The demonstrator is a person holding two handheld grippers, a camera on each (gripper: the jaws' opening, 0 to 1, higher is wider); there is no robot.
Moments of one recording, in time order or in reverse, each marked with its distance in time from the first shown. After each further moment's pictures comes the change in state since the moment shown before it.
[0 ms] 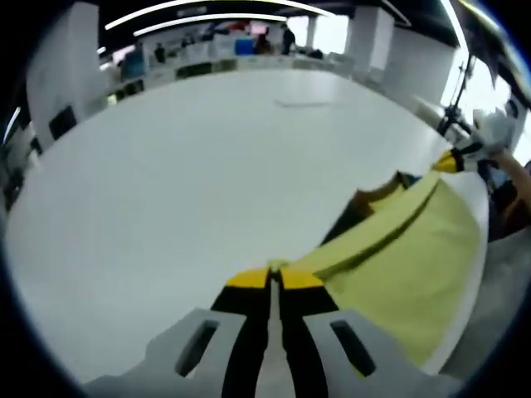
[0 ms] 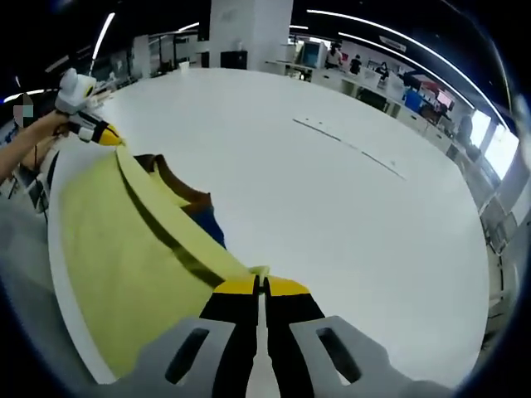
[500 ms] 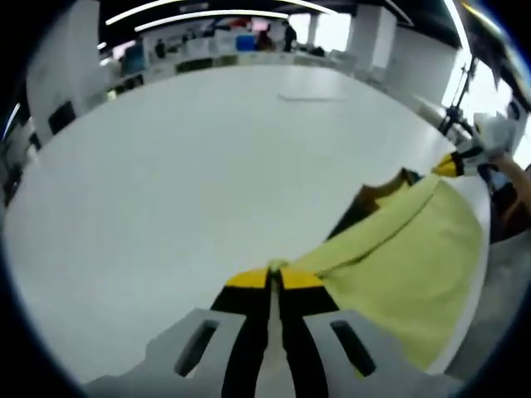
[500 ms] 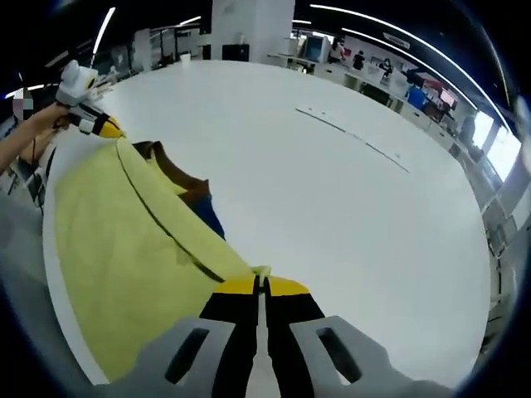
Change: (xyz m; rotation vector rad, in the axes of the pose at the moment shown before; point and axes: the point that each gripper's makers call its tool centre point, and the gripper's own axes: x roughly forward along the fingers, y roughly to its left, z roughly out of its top) left arm 0.009 -0.003 -0.005 -0.018 0.010 -0.004; right arm 0.013 -0.002 -0.012 -0.025 0.036 0.005
